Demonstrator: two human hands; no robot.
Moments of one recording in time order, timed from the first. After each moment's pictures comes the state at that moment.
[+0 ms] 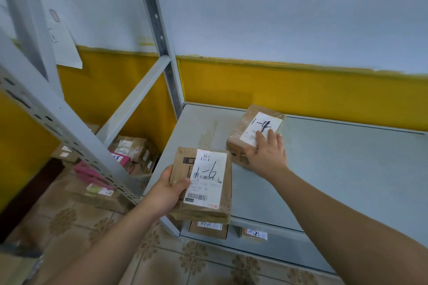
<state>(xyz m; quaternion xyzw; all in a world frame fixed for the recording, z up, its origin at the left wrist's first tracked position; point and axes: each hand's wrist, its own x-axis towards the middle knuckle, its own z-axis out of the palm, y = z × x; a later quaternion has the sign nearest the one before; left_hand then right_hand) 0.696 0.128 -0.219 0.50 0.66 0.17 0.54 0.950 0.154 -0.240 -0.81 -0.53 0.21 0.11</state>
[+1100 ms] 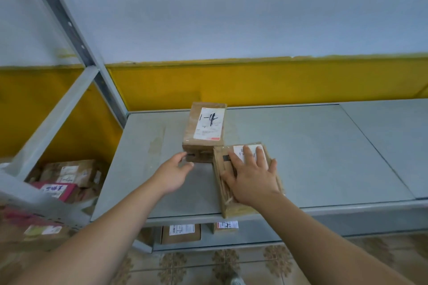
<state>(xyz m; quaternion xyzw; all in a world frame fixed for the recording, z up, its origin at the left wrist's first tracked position) 0.810 0.167 -0.241 0.70 0.54 0.08 0.46 0.983 0.047 -0.219 -0.82 -0.55 0.15 -0.03</state>
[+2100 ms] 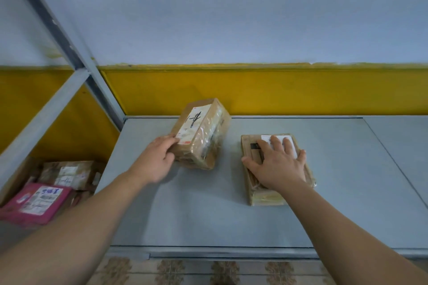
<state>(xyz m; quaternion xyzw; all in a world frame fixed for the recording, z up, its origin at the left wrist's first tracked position) 0.821 0.257 -0.247 0.84 0.49 0.09 0.24 1.079 0.112 -0.224 -0.86 -0.50 0.13 -0.01</state>
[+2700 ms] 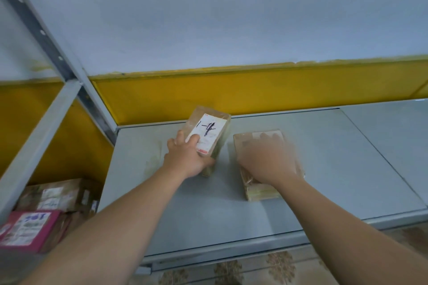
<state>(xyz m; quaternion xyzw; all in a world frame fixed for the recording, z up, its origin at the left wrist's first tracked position) 0.870 0.254 -0.241 0.83 0.51 -0.02 0.22 1.037 0.116 -0.211 -0.88 -0.46 0.12 0.01</state>
